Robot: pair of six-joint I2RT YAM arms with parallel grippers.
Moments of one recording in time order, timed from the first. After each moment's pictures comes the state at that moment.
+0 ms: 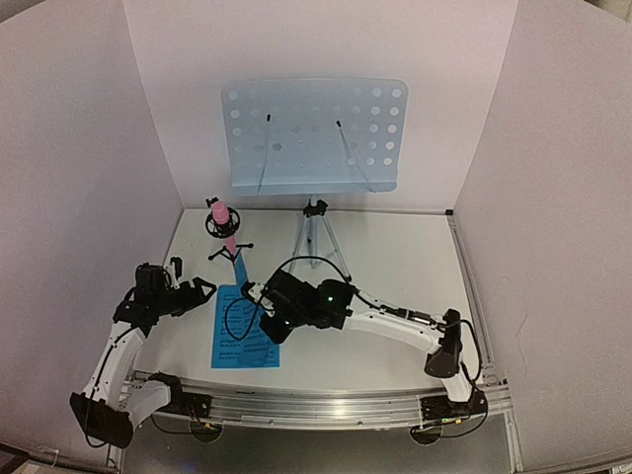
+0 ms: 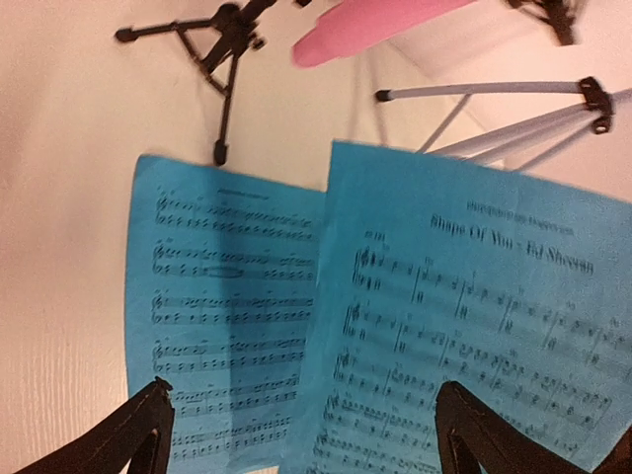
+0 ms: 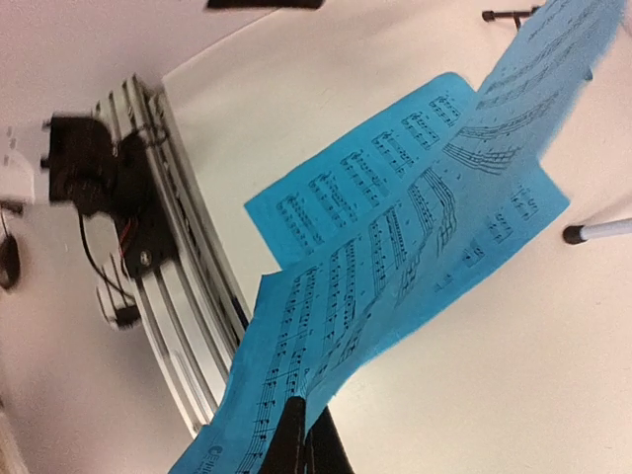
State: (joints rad) left arm -0.14 0.89 0.82 -0.64 0.42 -0.57; right arm 1.25 2.09 2.19 -0.96 -0.05 0.22
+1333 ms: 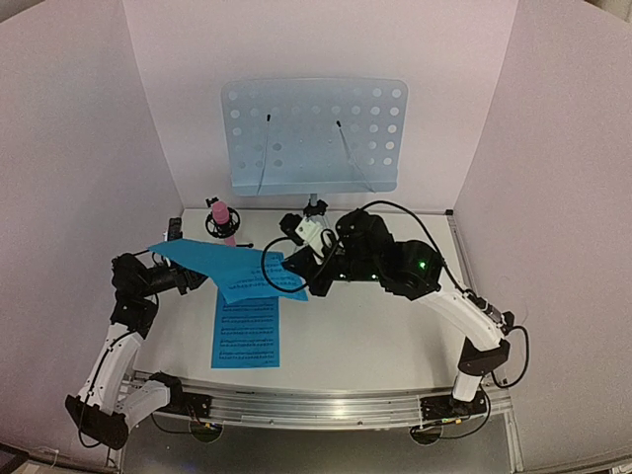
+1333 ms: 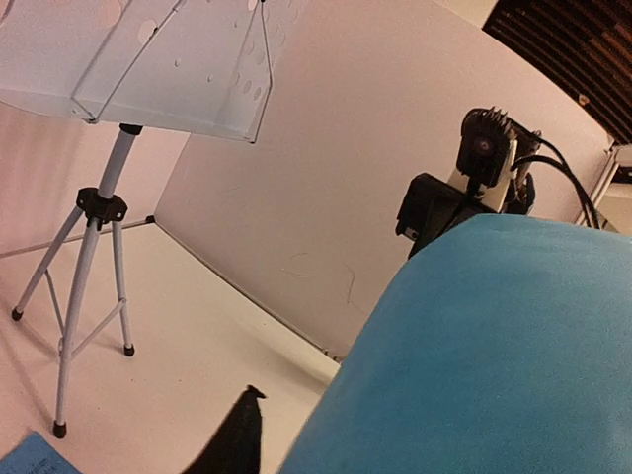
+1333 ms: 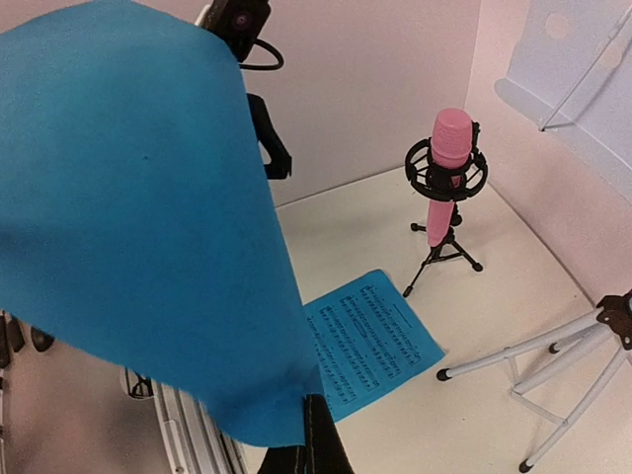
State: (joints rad) left arm -0.23 0.89 0.88 0.24 1.03 -0.73; right arm 1.13 1.84 2.36 -0.94 -0.09 0.03
